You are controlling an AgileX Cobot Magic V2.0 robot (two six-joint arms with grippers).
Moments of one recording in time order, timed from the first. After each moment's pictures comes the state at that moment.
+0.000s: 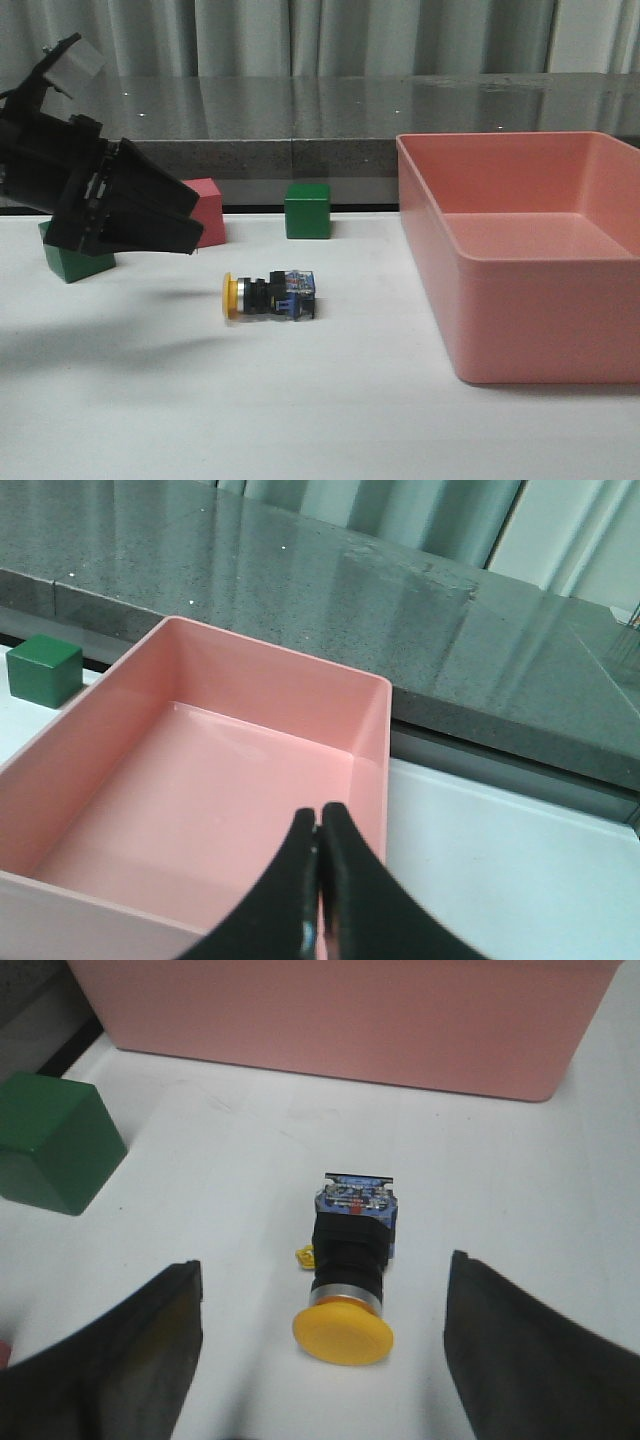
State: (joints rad) left arm -0.04 1.94 -1.02 -1.49 1.07 2.38; right arm 0.03 0.31 -0.33 0.13 0.24 -0.38
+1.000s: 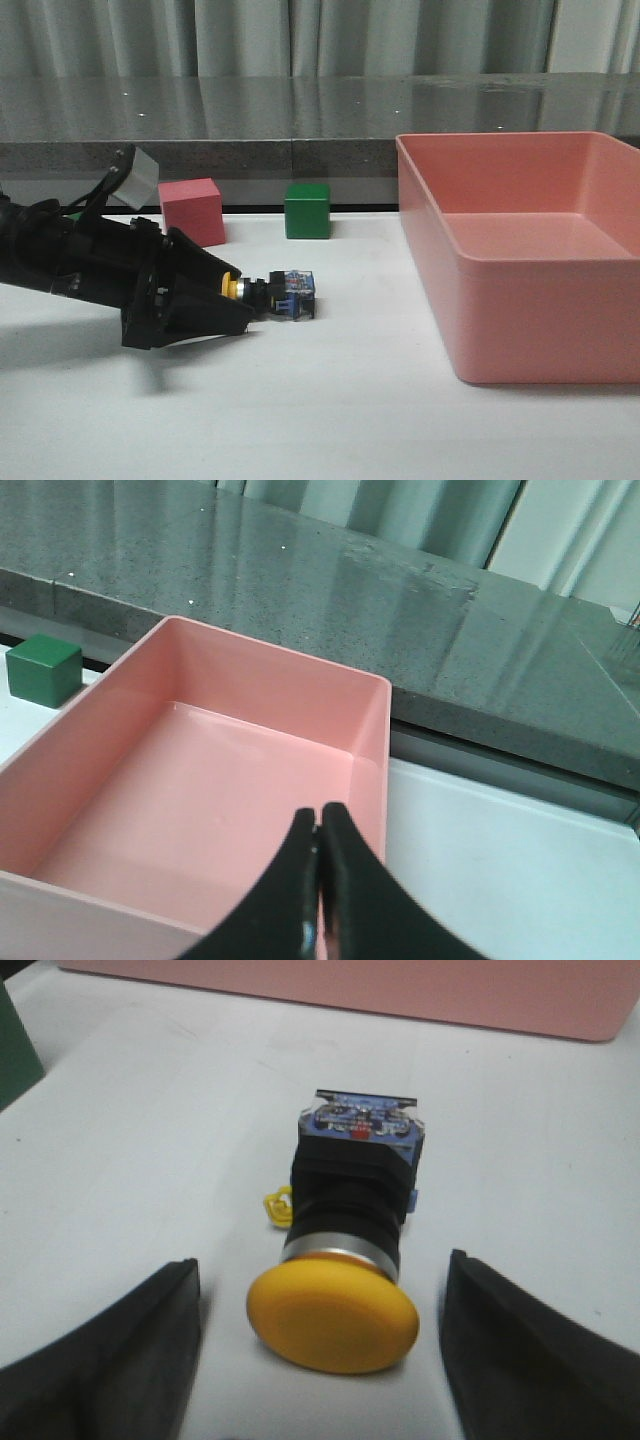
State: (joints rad) left arm -0.12 2.21 -1.03 -1.74 1.08 2.63; right arm 0.03 0.31 -0.33 0.13 0.24 -0.38
